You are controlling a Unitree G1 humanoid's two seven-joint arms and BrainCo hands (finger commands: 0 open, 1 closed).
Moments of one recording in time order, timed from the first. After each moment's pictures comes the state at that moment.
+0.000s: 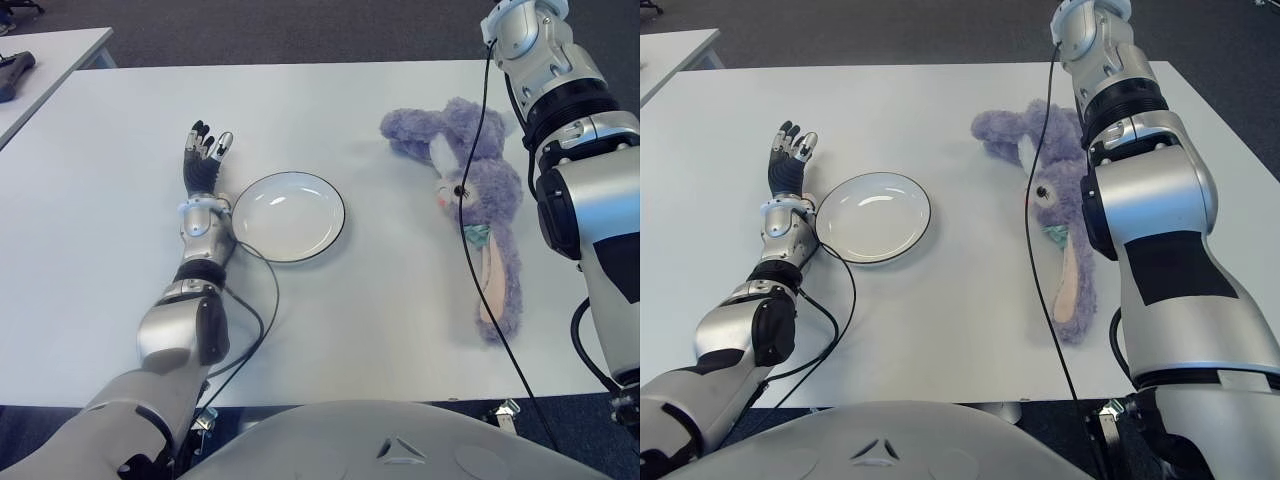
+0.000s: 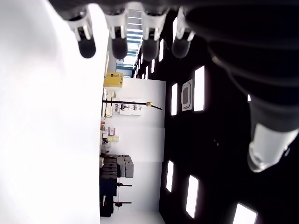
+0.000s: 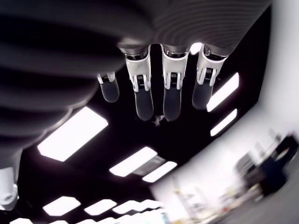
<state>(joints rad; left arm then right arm) -0.62 0.16 0.37 1.15 -0.10 -0.55 -0.01 -1.44 -0.44 0.33 1.31 -0.60 -0.22 -0.30</state>
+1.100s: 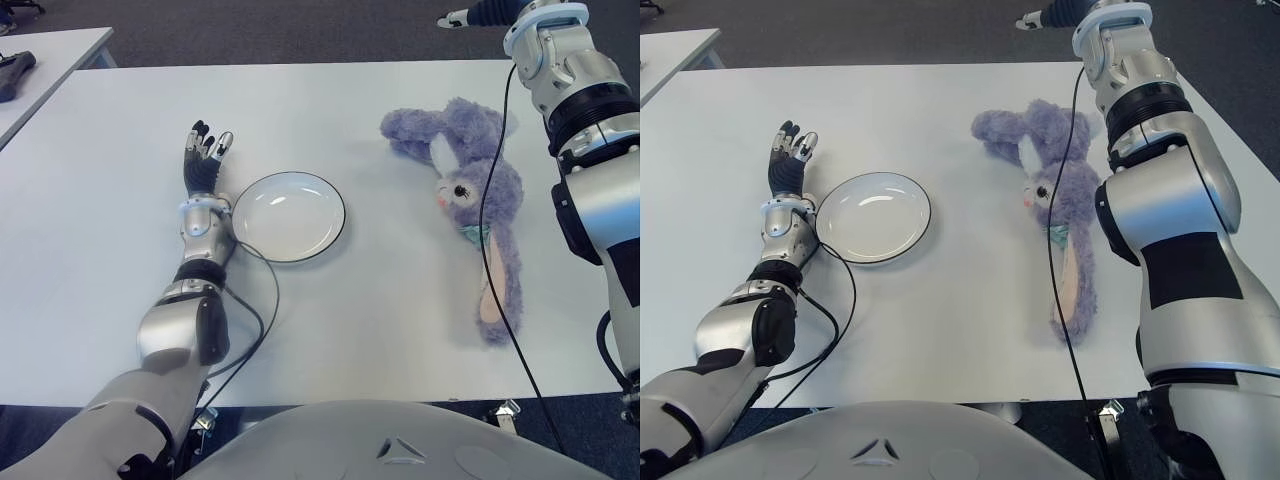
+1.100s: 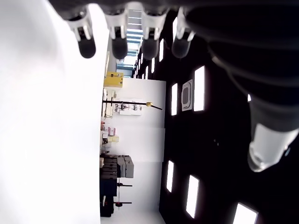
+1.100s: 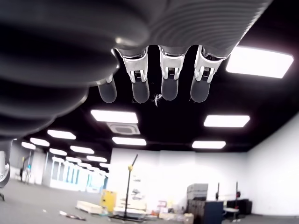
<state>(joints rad) -0.62 0.16 0.37 1.15 -0.10 -0.55 -0.01 -1.43 -0.53 0.60 1.34 -0.84 -0.15 -0.37</state>
